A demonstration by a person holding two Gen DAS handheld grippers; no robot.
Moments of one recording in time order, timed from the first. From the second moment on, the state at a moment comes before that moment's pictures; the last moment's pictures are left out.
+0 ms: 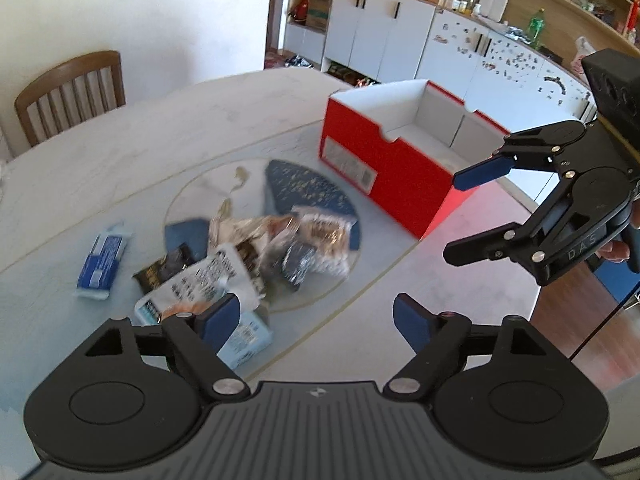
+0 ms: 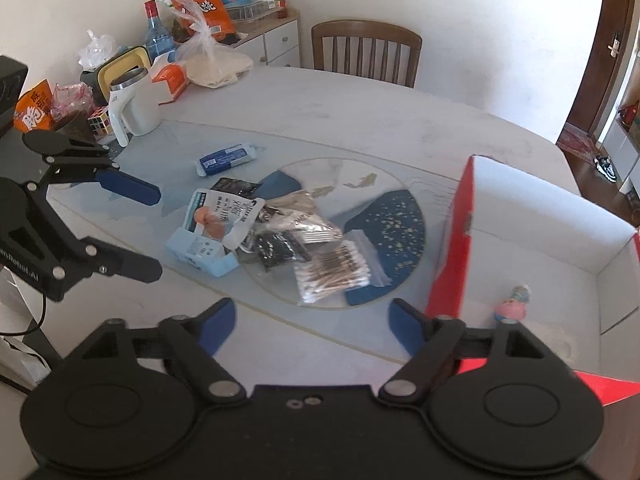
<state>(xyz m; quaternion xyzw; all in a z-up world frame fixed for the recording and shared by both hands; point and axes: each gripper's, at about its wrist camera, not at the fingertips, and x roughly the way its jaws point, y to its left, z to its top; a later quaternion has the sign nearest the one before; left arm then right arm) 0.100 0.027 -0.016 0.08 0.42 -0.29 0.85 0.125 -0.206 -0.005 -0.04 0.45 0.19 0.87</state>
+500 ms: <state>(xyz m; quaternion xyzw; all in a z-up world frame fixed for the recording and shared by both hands) 0.109 0.047 -0.075 0.08 0.44 -0.19 0.88 0.150 -0.166 -0.032 -0.05 0.44 0.18 0.88</state>
